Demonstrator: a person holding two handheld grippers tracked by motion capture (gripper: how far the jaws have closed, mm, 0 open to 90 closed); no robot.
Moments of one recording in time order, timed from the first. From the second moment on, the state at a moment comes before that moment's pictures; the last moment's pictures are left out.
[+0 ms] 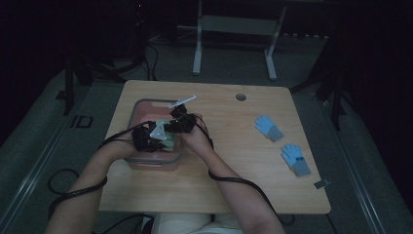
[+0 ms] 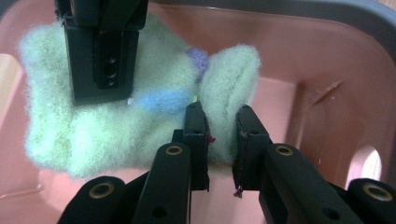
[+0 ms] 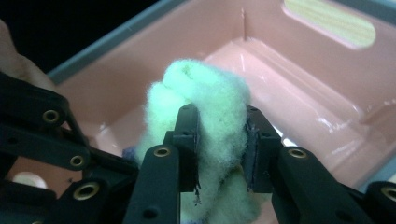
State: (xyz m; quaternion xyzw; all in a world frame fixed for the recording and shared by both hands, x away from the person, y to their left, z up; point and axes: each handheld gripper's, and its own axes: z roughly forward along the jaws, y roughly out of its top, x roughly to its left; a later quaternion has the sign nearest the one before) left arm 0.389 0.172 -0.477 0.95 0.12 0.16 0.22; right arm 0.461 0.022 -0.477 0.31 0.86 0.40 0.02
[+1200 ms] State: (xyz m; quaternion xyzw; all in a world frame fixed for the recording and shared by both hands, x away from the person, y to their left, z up) left arm 0.387 0.164 -0.451 0.91 0.24 0.18 0.27; right arm 0.433 -0.062 -0.438 0.31 0.83 0.46 0.03
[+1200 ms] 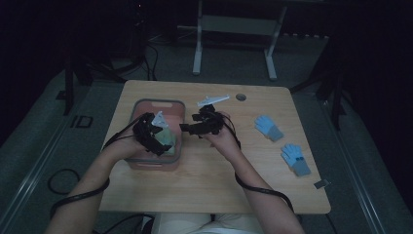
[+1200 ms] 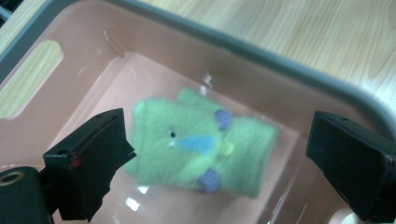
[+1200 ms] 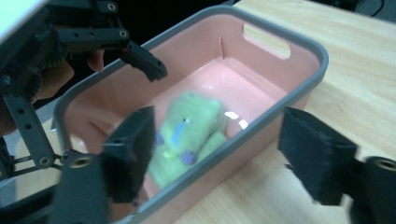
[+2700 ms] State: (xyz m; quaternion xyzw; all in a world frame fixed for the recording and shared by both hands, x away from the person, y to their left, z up) left arm 0.293 0.030 -0.494 0.88 0.17 0.11 0.43; right arm 0.398 -0.261 -0.454 0.33 0.80 0.46 0.18
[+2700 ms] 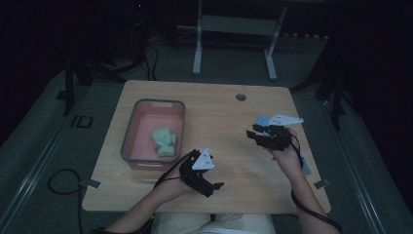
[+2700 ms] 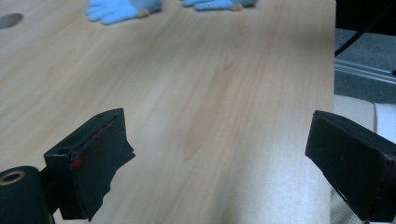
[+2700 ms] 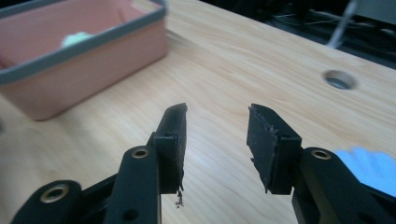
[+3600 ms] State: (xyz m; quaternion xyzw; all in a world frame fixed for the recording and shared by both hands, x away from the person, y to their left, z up) left arm 0.276 0.033 -0.548 0.87 0.17 0.10 0.44; right arm 0.491 -0.331 -0.505 0.40 0.83 0.33 0.23
